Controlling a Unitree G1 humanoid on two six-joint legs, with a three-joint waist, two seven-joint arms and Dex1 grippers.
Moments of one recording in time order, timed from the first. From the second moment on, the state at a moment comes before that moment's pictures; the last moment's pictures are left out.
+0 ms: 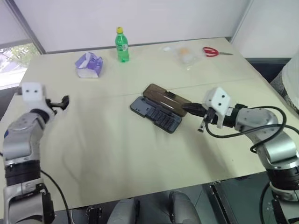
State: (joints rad) left arm -0.45 0.61 0.35 0.04 -0.32 0.63 -0.35; right arm -0.43 -0.76 0.03 -0.31 0.30 0.47 0.81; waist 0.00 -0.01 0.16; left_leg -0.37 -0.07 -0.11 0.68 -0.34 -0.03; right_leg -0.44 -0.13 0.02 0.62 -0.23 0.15
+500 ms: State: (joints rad) left arm -0.48 0.53 0.10 -0.04 -0.36 0.66 -0.54; right arm -0.45 -0.77 0.05 -0.28 0.25 0.47 0.81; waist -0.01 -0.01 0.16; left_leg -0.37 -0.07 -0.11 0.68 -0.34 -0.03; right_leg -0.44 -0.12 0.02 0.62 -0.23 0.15
